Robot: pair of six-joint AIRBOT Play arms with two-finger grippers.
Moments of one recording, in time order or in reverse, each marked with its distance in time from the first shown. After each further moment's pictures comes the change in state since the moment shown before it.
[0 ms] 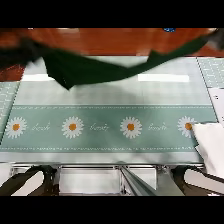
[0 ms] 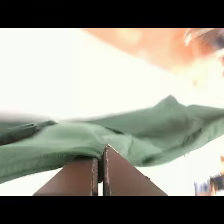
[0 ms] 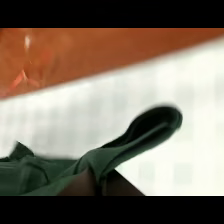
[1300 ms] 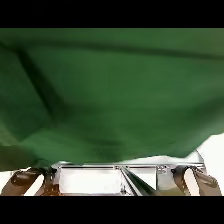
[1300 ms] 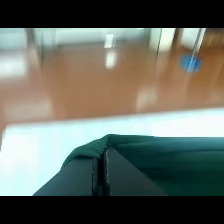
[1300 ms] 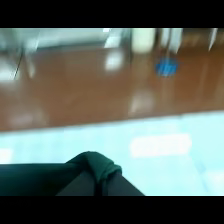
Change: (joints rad) left arm -0.297 0.424 0.587 1.126 -0.505 -0.335; right arm -0.058 0.738 0.018 -0.411 0.293 0.173
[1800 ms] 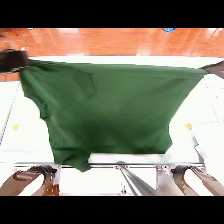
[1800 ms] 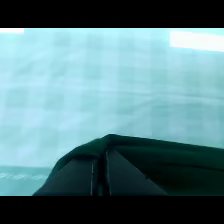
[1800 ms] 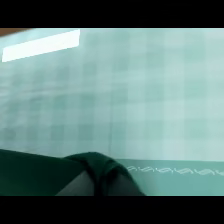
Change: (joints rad) left arm 0.020 -0.309 -0.563 0.015 0.433 -0.201; right arm 0.057 -0.406 -0.446 0.233 -0.230 -0.200
